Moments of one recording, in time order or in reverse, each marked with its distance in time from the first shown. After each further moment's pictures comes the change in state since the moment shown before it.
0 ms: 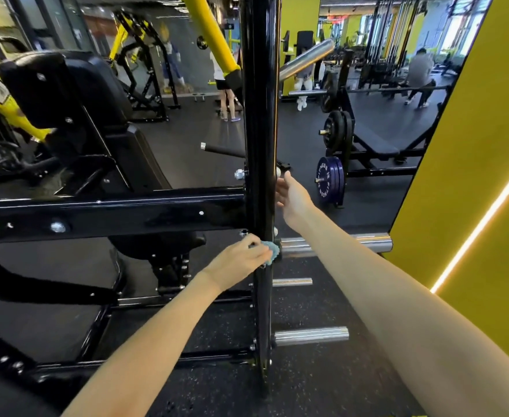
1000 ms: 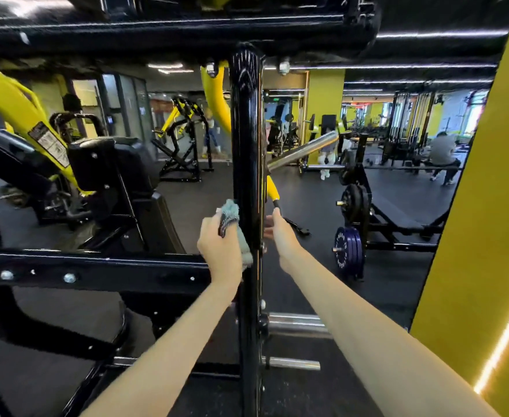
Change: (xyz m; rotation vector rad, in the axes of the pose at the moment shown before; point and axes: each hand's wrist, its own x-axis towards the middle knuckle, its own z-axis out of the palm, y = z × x) left_hand 0.146 -0.007 -0.114 -0.489 1.042 -1.259; right_hand -0.019 -0.084 0.018 -0.359 -0.158 -0.119
